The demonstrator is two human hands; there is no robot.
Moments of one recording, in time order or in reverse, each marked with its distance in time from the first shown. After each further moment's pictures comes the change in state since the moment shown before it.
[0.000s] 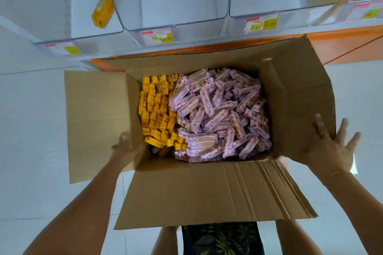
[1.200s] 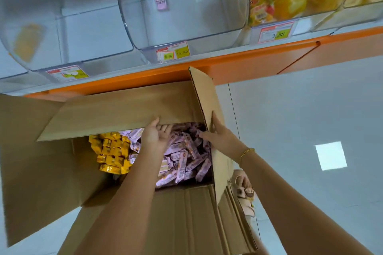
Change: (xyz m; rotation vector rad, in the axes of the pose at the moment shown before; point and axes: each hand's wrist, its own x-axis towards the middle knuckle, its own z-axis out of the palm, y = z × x) left_hand -0.075 0.300 0.109 -1.763 -0.271 -0.164; right_hand 0.087 -0.029 -0.052 1.290 -0.514 -0.383
